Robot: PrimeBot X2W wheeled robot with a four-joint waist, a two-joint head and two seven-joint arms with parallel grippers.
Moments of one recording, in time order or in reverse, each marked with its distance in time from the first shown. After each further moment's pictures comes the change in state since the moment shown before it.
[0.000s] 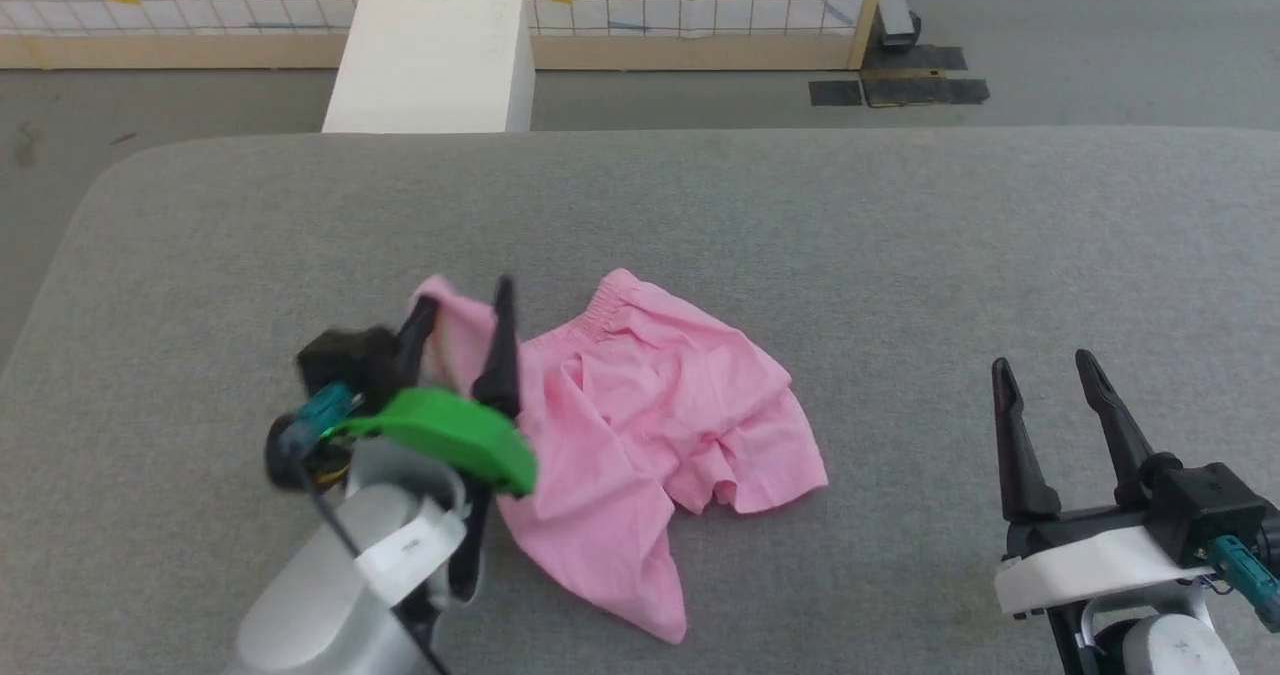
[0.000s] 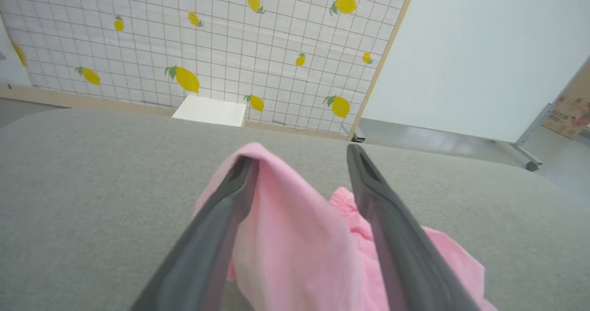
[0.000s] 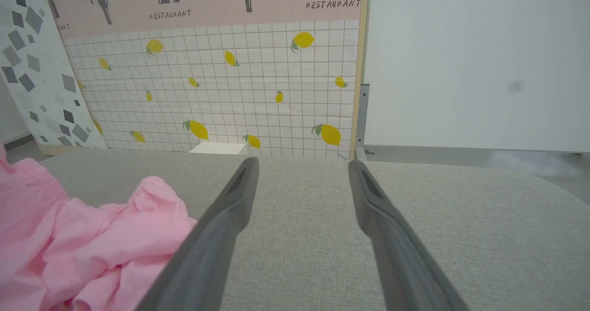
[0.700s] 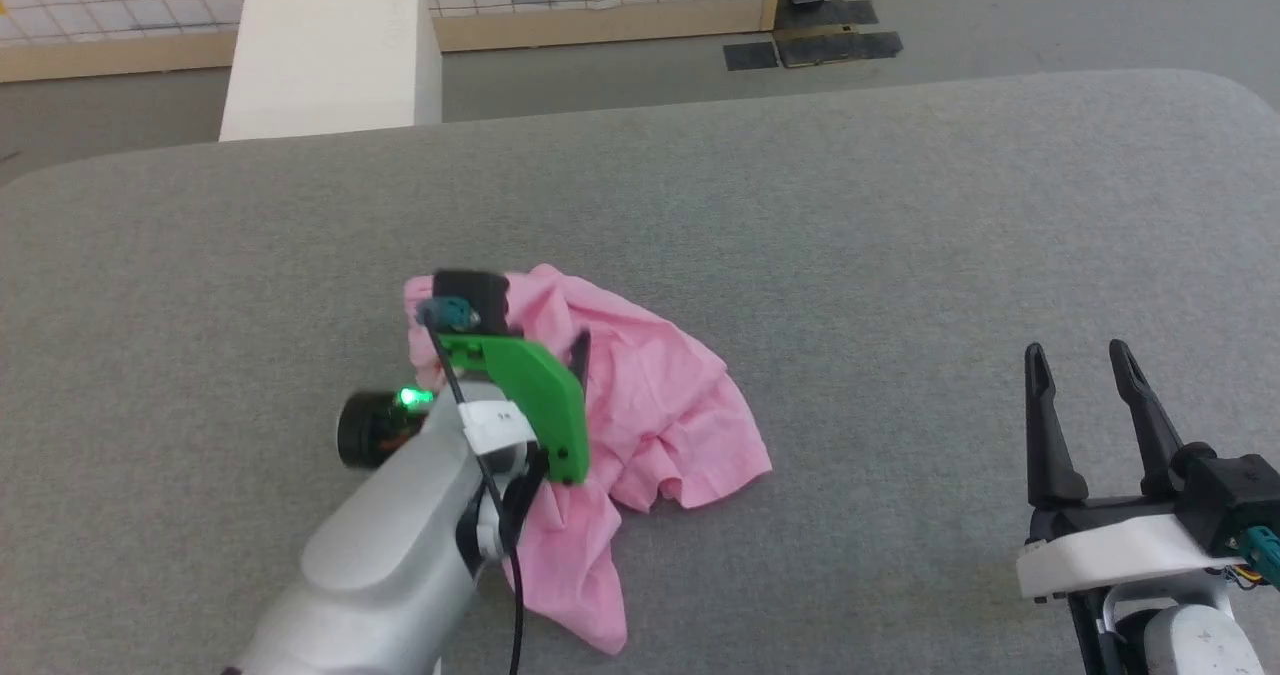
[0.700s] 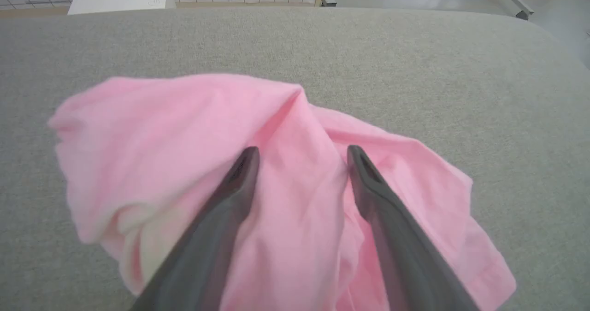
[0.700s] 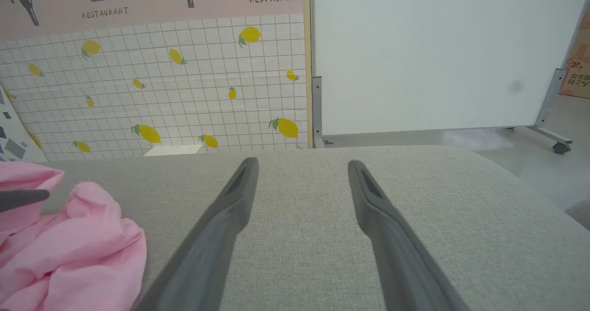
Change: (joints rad) left arm -0.216 -0.094 -0.136 0.288 -0.022 -0.032 0.375; right arm -0.018 -0.001 -0.036 0.006 0.026 0.000 0.000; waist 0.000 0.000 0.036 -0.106
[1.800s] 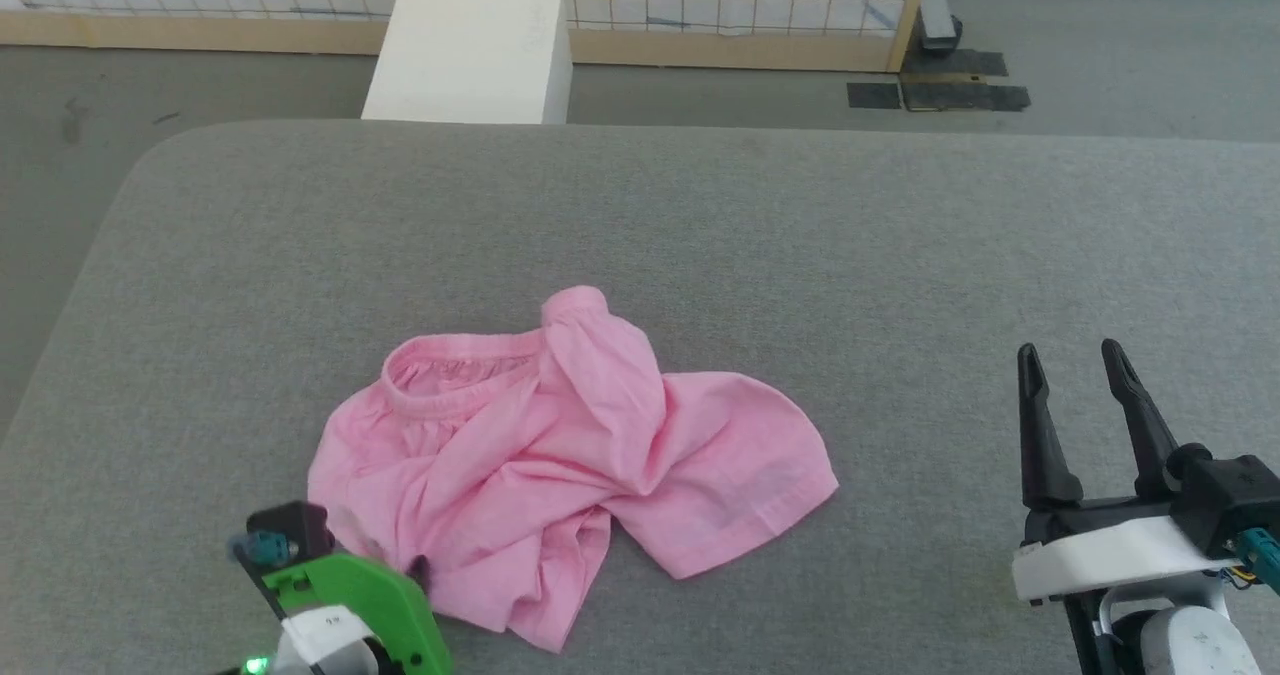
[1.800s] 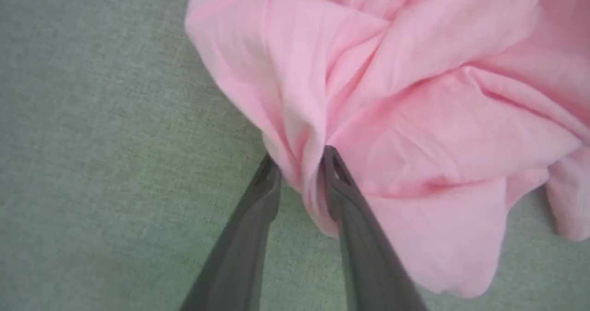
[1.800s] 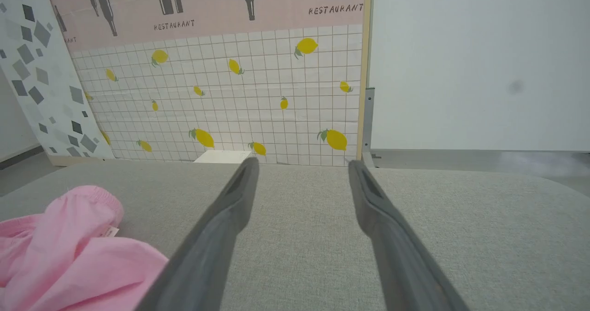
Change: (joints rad) left arm 0.509 0.251 0.149 -0.414 -0.156 0.249 0.076; right arm 0.004 0.001 0.007 -0.009 0.007 0.000 0.000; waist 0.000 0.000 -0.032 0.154
